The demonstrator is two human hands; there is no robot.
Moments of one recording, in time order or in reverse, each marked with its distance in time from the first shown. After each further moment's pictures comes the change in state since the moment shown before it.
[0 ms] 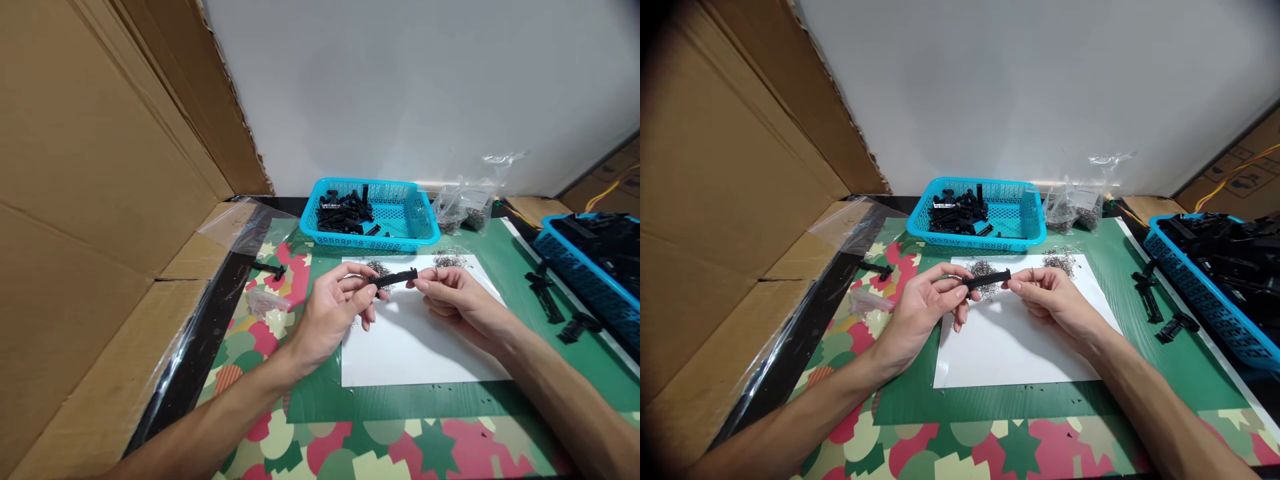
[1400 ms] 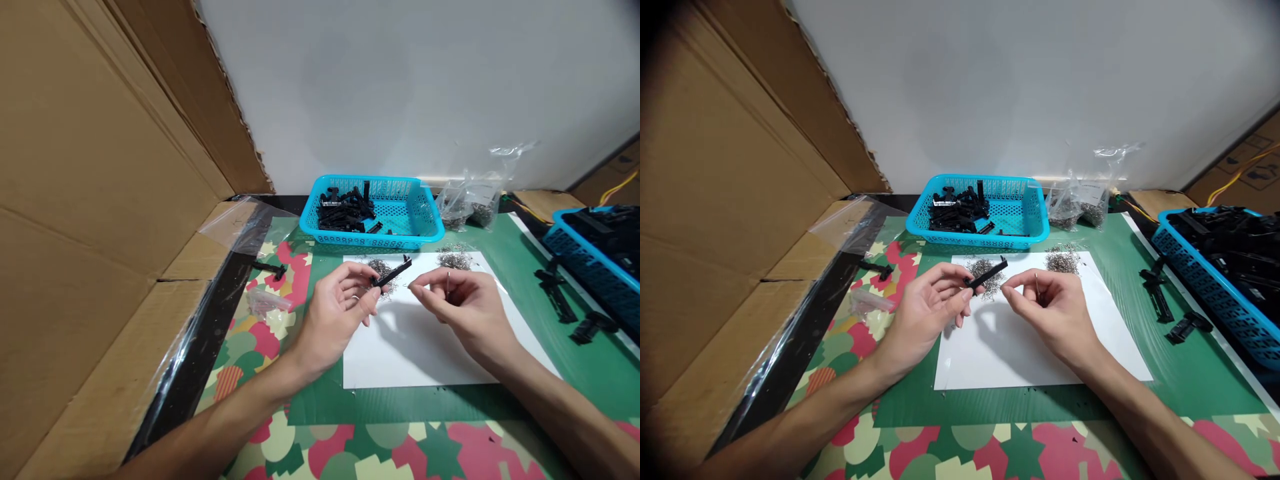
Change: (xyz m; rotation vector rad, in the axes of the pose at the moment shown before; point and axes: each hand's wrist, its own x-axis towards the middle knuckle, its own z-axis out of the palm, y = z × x) left_hand 0.000 -0.004 0.004 0.203 0.086 0.065; right_hand -0.010 0.010 0.019 -0.333 0.284 -0.373
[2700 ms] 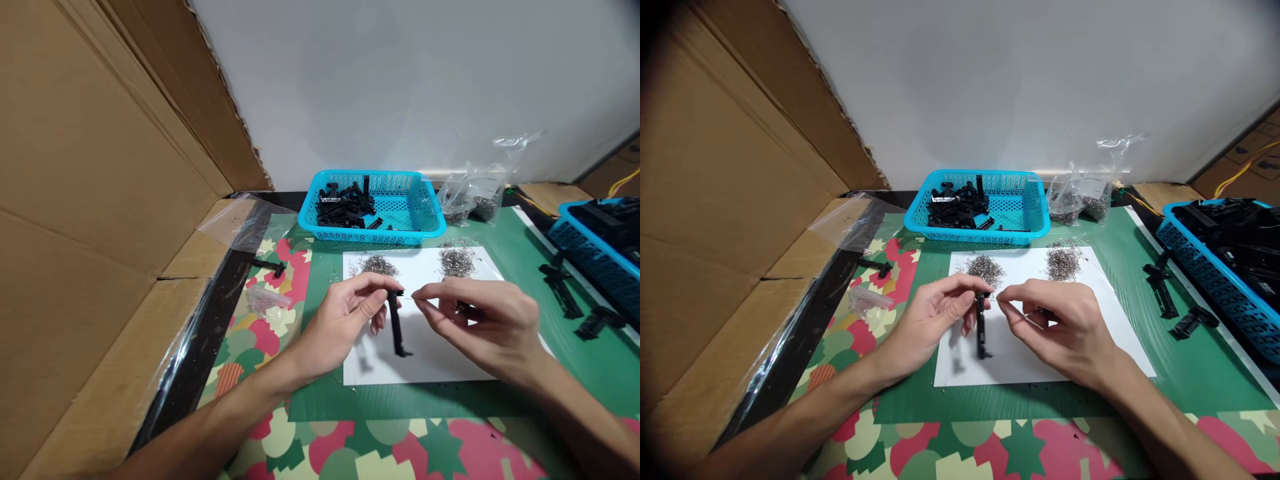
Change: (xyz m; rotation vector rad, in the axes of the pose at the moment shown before) left_hand -0.006 0.006 0.001 -0.041 -0.241 -0.076; right_hand -0.013 -0.019 -0.010 -0.584 -0.055 -0.703
